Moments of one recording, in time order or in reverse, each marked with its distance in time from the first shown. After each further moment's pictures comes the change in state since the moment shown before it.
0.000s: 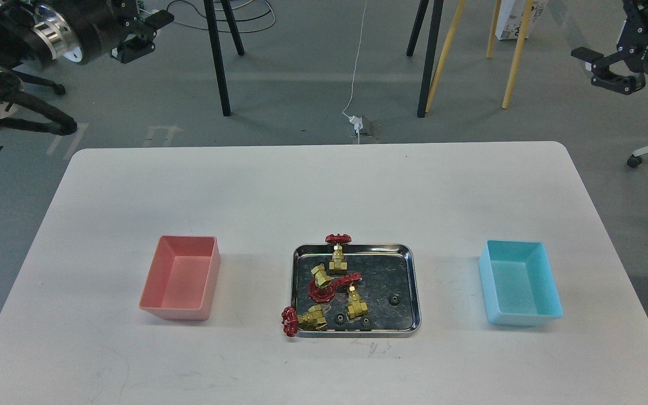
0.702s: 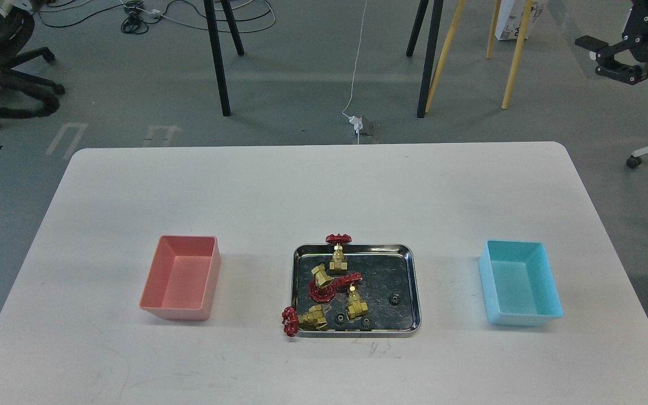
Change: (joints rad) left arm 0.013 -0.070 -0.111 0.193 -0.004 0.039 -0.401; right arm 0.003 -0.008 0.042 0.003 -0.026 0.001 0.007
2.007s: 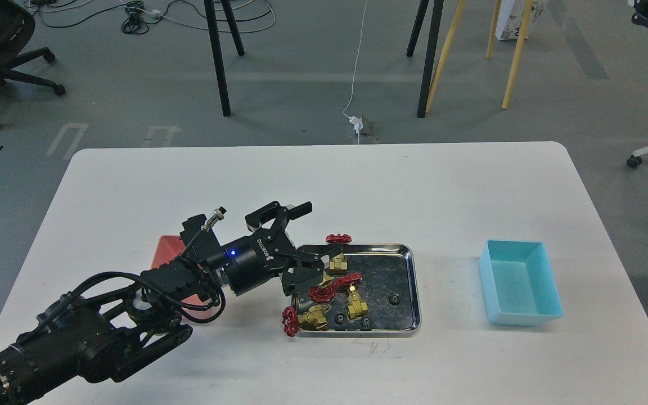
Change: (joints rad) left arm 0.559 -0.301 0.361 -0.276 1.711 0.823 -0.001; right arm 0.104 0.002 0.012 -0.089 -0.004 0.000 -0.011
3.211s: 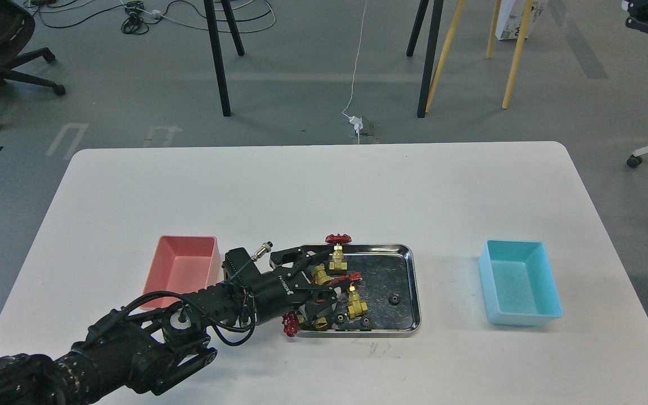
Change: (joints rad) left arm -0.032 -0.204 0.135 0.345 0.000 -0.025 0.003; right arm -0.004 0.013 -0.002 -0.001 -0.001 0.000 0.000
